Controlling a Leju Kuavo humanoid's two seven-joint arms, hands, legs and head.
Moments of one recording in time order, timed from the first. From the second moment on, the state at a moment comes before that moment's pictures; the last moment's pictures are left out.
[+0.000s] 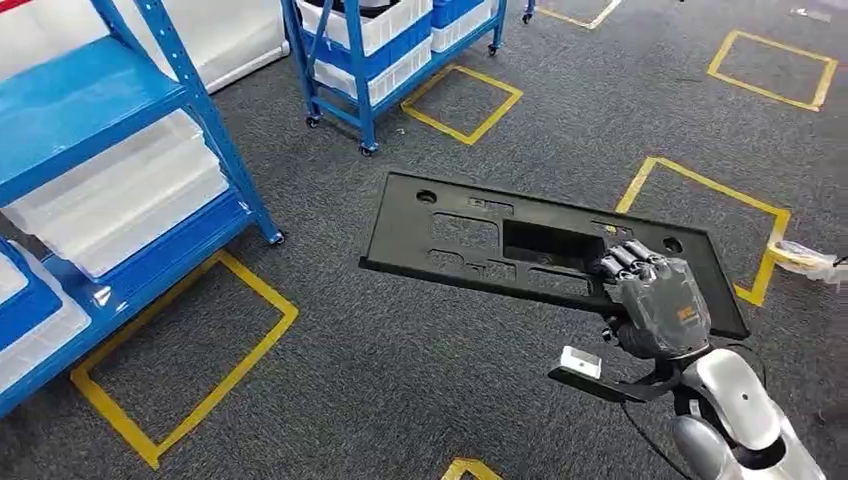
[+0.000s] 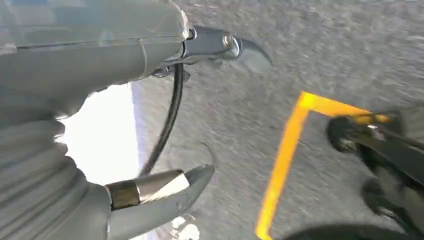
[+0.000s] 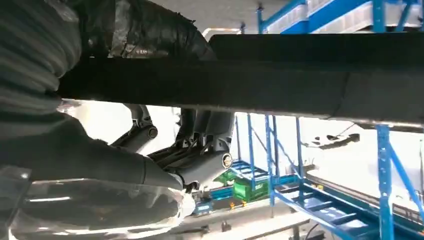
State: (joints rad) left arm 0.01 0.08 -0.39 0.00 0.15 -0.17 -0.06; right arm -0.22 -0.51 0.39 -1.74 0.98 -0.31 -0.04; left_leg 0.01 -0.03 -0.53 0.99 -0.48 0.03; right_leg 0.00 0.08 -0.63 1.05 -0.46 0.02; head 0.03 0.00
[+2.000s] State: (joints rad) left arm 0.01 0.09 -0.46 -0.08 0.31 0.01 -0.08; right arm -0.25 -0.61 0.36 -1.81 1.15 -0.37 0.01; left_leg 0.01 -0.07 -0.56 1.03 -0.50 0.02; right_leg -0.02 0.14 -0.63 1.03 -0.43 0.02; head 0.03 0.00
